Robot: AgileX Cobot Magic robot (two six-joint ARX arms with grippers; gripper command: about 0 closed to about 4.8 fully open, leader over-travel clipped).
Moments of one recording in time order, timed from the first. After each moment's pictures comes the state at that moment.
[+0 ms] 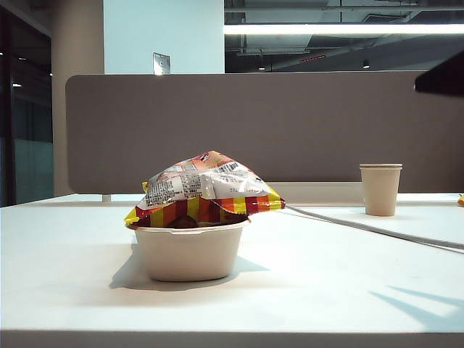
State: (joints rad) left arm -0.18 0.28 0.33 -0.11 0.27 -0.13; right arm 0.65 0.15 0.01 0.17 0.03 -0.02
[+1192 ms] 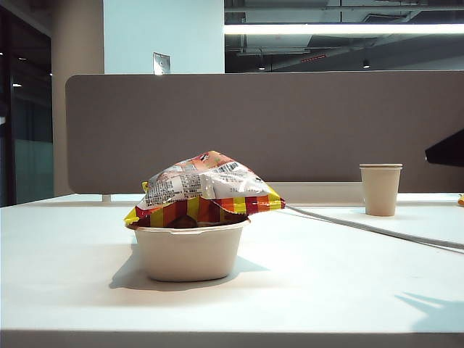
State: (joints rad) left arm -0.18 0.28 0.14 -0.02 0.32 -0.09; right arm 0.65 0.15 0.00 -0.03 0.03 -0.06
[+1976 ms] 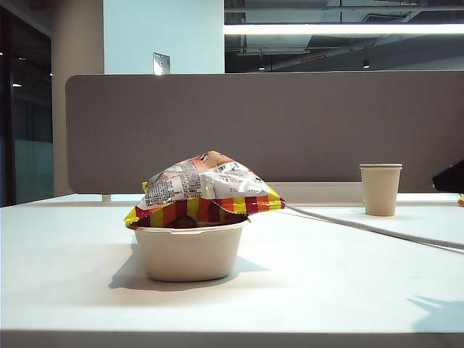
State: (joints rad) left arm -0.18 0.28 0.08 -0.04 0.25 -0.10; right arm 0.65 0.15 0.00 -0.11 0.03 -0.06
